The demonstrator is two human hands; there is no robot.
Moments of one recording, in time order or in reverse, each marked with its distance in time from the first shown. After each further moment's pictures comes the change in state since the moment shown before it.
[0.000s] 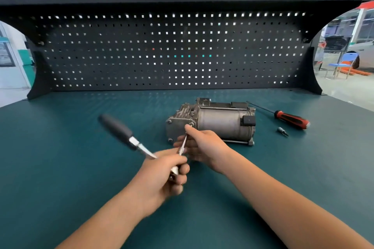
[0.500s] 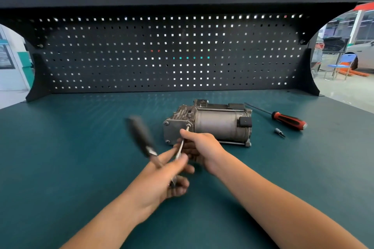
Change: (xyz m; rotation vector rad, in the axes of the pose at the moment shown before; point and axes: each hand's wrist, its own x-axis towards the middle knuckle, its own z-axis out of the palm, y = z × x) left_hand 0.000 -0.011 0.002 0.051 -0.028 0.100; right_hand -0.001 -0.001 0.002 0.073 0.054 0.005
